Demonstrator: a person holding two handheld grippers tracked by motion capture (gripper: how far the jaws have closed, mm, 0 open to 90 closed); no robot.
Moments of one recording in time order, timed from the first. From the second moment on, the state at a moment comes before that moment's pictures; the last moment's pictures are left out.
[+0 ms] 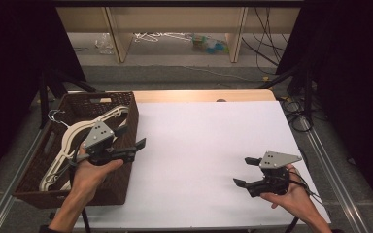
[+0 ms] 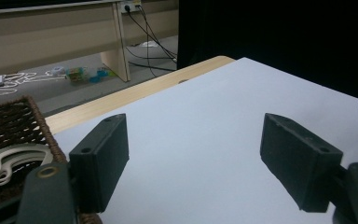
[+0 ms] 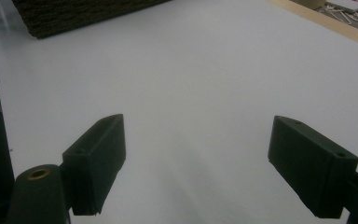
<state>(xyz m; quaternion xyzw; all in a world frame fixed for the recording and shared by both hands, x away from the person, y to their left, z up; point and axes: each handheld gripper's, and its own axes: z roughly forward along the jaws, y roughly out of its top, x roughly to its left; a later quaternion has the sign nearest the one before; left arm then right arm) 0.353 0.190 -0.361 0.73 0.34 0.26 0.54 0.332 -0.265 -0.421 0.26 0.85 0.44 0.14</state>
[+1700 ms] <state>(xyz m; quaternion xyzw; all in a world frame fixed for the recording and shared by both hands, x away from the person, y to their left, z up) 0.280 0.163 -0.430 0.77 0.27 0.26 0.51 0.302 -0.257 -0.425 0.27 0.81 0.49 0.18</state>
